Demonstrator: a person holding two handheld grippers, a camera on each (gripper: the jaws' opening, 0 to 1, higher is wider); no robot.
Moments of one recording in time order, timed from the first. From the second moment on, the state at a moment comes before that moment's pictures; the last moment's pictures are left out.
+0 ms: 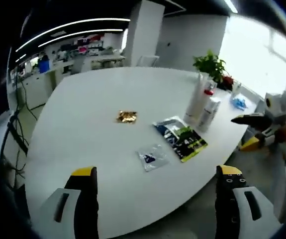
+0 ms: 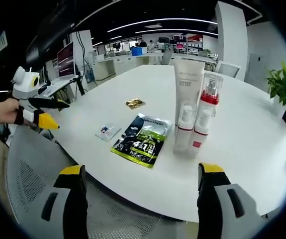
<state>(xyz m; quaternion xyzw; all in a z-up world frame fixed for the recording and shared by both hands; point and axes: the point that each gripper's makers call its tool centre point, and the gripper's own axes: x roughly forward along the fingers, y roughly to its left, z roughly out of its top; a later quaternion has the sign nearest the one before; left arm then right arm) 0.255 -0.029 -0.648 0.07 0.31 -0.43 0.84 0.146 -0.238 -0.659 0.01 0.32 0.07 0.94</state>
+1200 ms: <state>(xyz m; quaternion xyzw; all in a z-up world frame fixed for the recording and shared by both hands) 0.262 -0.048 -0.656 0.08 0.34 -0.42 0.84 0.148 -0.239 -0.656 0.04 0.31 0.07 0.95</state>
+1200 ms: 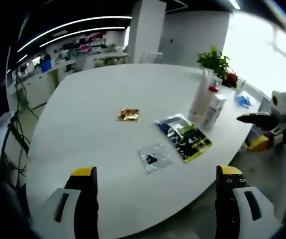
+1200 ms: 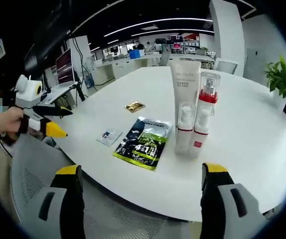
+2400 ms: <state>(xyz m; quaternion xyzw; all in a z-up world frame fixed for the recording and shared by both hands) 0.357 -0.134 -0.658 0.14 0.36 -0.42 0.83 0.144 -0.230 -0.668 0.01 0.34 0.10 0.93</state>
